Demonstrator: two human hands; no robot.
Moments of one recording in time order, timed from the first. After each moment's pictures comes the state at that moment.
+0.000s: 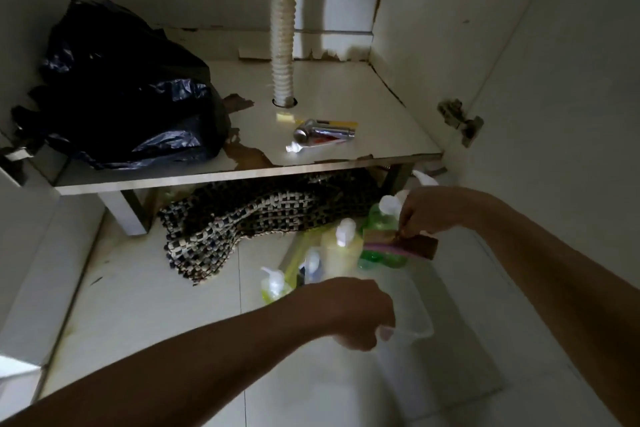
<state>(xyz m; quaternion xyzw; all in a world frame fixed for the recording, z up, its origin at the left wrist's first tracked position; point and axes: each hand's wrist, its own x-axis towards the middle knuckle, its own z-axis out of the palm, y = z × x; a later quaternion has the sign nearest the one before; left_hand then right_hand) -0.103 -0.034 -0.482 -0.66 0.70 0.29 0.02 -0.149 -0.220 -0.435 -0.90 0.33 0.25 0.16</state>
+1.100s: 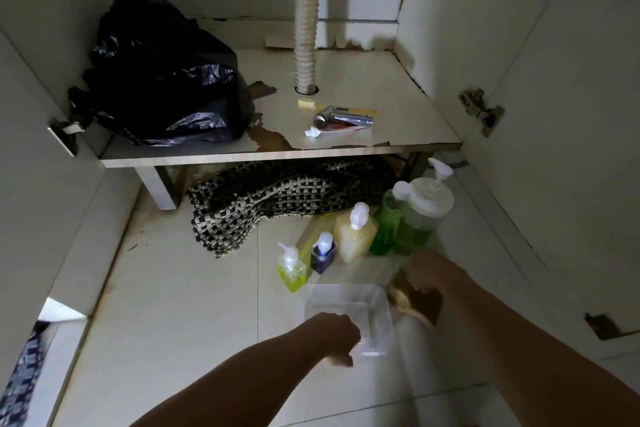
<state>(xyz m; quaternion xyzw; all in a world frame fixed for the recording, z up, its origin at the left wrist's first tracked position) -0.124 -0.009 -0.627 -0.71 0.60 0.34 0.16 -0.195 -0.185 -0.564 -0.86 0.39 0.30 0.12</state>
